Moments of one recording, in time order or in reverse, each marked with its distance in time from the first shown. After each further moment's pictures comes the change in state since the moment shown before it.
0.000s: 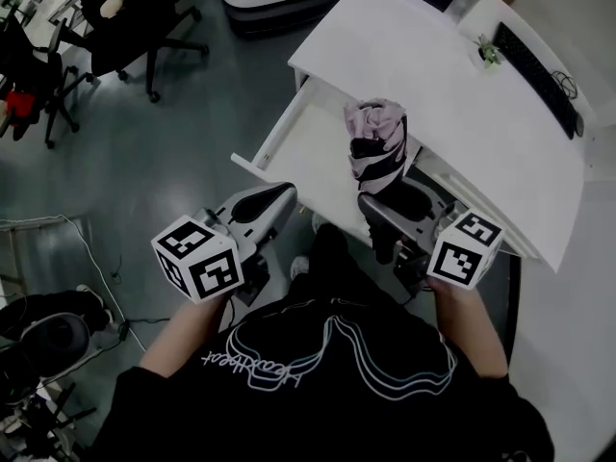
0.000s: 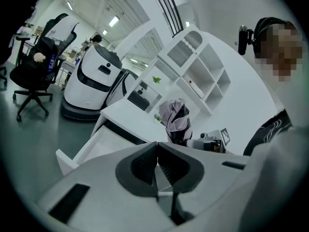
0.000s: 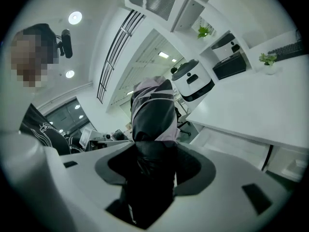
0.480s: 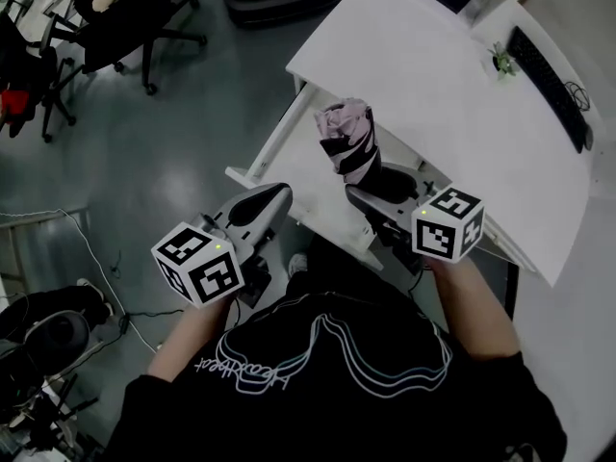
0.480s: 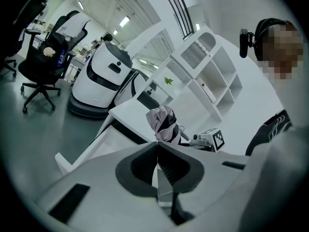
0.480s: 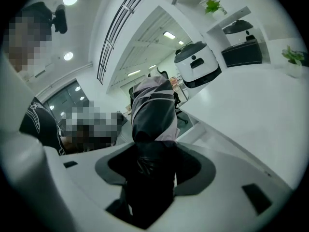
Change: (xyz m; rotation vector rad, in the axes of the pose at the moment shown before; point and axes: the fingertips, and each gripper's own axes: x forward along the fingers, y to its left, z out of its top) left arm 0.026 0.042 0.013 -0.087 -0.018 0.074; right arm 0.058 -0.065 -0.008 -0.089 0.231 0.002
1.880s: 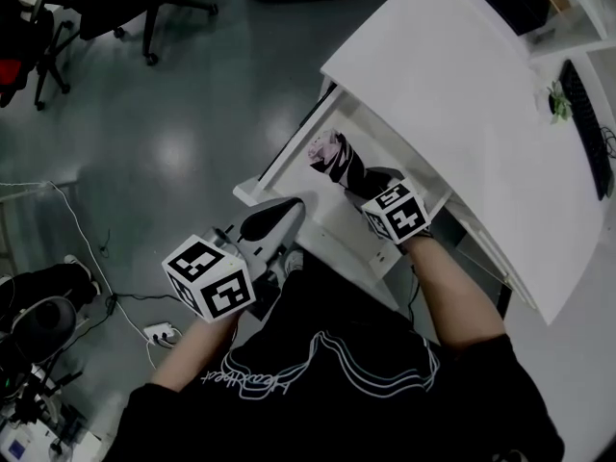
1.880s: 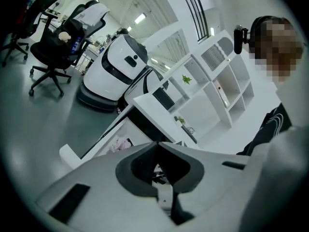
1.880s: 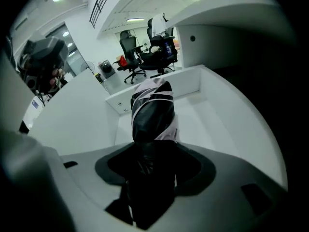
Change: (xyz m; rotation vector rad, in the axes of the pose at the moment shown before) left arm 0.027 0.083 -0.026 -0.129 0.004 0.043; right arm 0.138 -0.141 -0.134 -0.259 0.524 -0.213
